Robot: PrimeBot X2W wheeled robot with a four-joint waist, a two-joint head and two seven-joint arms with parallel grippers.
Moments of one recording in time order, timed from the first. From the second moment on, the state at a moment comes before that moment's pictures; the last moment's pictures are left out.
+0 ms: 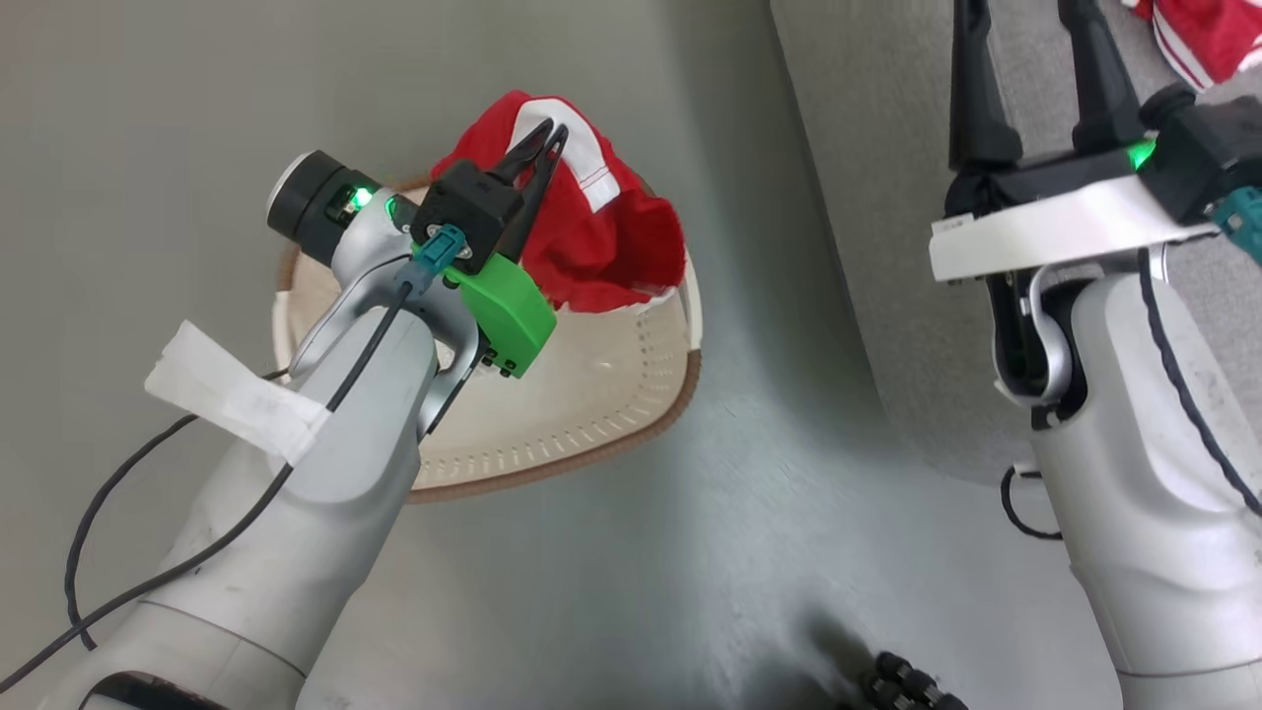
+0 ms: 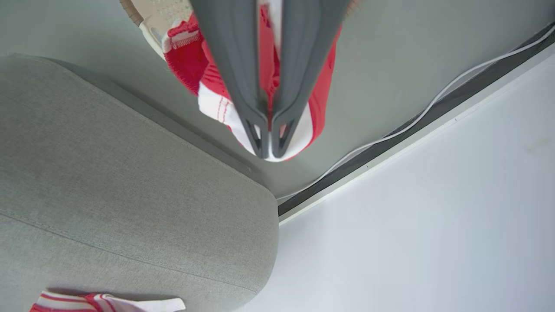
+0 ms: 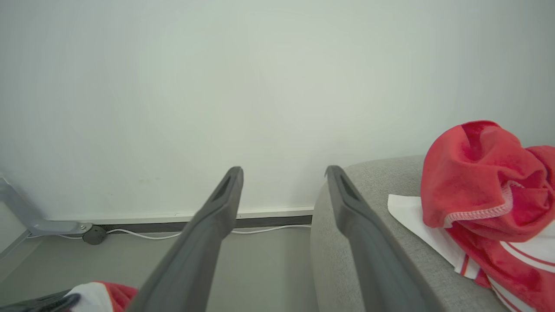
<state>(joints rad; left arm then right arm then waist) -0.83 0.06 -0.67 0.63 -0.21 -0.12 -0.25 -0.55 -0.10 0.23 0.13 0.25 -0.07 -0.25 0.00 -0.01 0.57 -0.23</state>
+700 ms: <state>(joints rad) -0.76 0.05 -0.61 0.57 -0.31 -0.12 -0.25 -0.38 -0.12 0.26 0.25 0.24 -0.01 -0.25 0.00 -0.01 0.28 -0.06</state>
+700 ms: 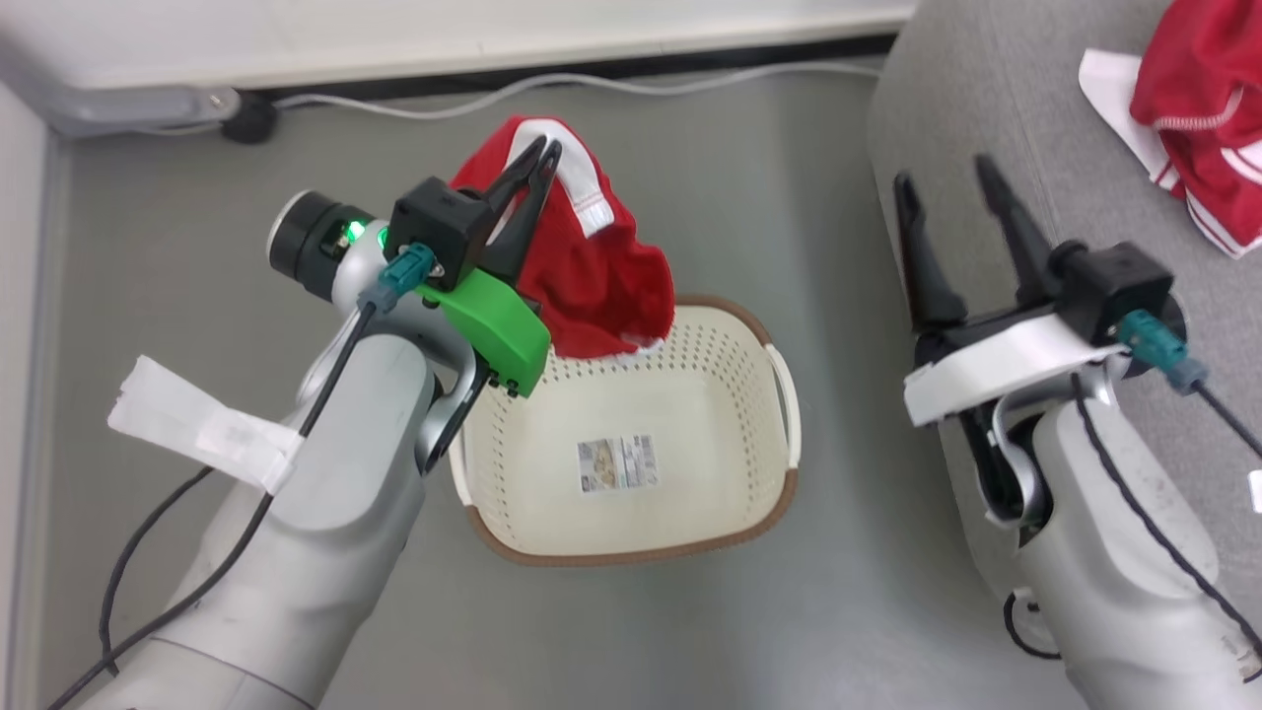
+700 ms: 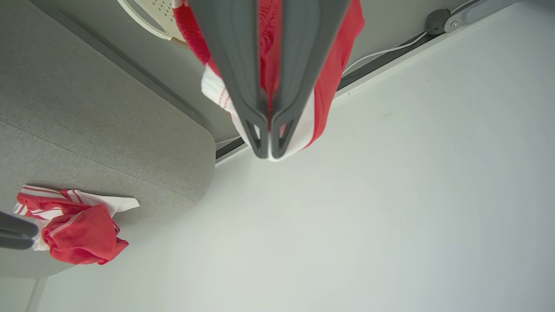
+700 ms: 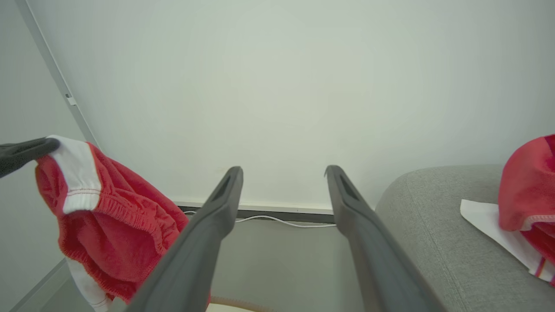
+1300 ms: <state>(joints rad) -0.64 0.04 -0.68 0.51 -0.35 -0.12 -0.22 -0.28 -0.08 0.47 0.45 0.23 0.10 -0.25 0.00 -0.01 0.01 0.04</state>
